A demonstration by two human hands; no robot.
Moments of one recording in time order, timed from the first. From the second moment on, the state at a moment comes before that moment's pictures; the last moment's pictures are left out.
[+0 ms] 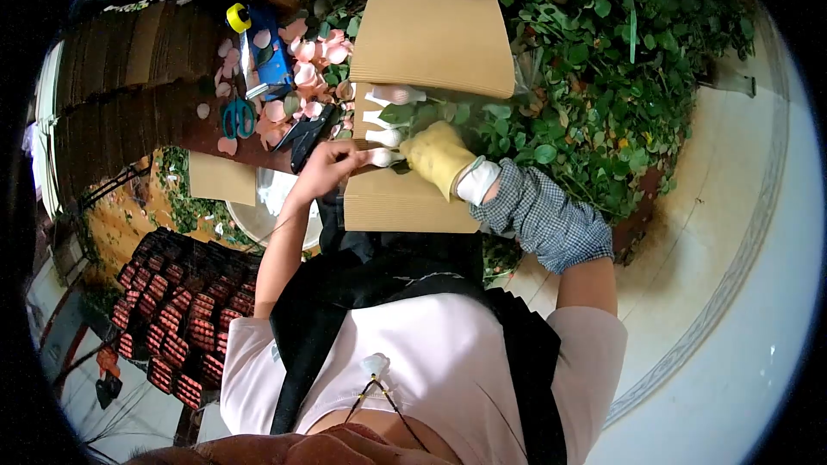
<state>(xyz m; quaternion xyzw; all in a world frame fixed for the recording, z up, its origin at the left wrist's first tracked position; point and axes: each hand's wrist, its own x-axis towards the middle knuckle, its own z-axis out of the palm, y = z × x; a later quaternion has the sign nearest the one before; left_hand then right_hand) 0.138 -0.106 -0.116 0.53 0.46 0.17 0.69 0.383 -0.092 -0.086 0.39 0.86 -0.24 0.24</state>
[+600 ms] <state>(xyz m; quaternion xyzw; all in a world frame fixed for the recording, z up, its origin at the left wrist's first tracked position) 0.162 -0.092 -0.111 0.64 0.52 0.27 0.50 0.383 -0.083 -0.101 0.44 0.84 -0.17 0.26</state>
